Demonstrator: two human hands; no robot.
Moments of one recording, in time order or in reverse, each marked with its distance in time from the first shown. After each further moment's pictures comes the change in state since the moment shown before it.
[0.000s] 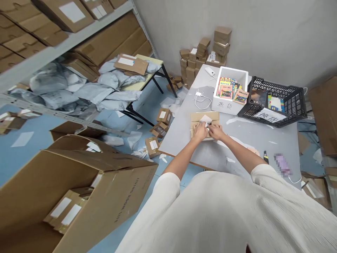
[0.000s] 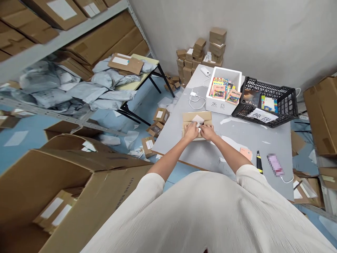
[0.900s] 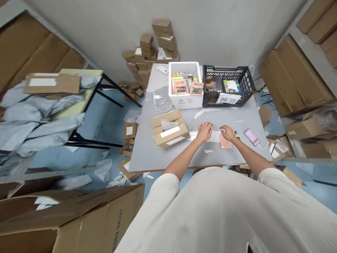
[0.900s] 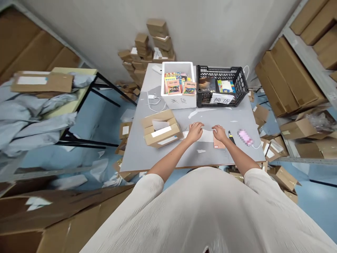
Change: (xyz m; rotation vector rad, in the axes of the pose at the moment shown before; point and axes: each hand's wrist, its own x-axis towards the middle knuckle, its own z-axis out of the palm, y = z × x) left_hand -0.015 0.182 0.099 -0.189 -0.105 0.585; right_hand -0.236 0.175 -0.017 0.241 0.321 0.603
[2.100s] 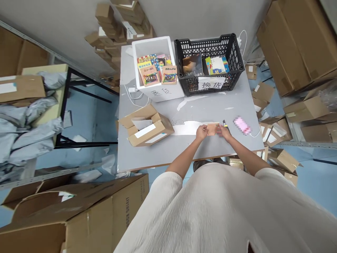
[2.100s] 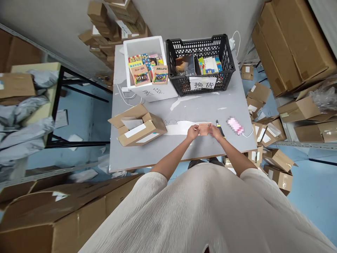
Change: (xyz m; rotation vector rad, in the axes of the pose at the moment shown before) left_hand 0.028 0.027 0.161 -0.425 -0.158 -0.618; right_hand -0.031 0.113 0.028 0.897 -0.106 0.614
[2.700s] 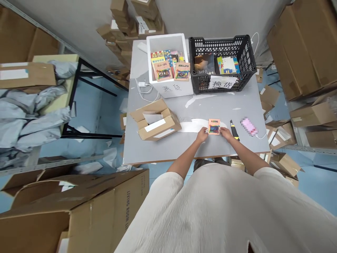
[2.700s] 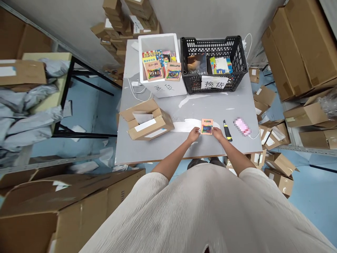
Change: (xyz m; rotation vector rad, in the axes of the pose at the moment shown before) left_hand -0.016 -0.054 -0.026 -0.134 -0.032 -0.074; right_hand 0.012 0.021 0.035 -0.229 0.080 0.003
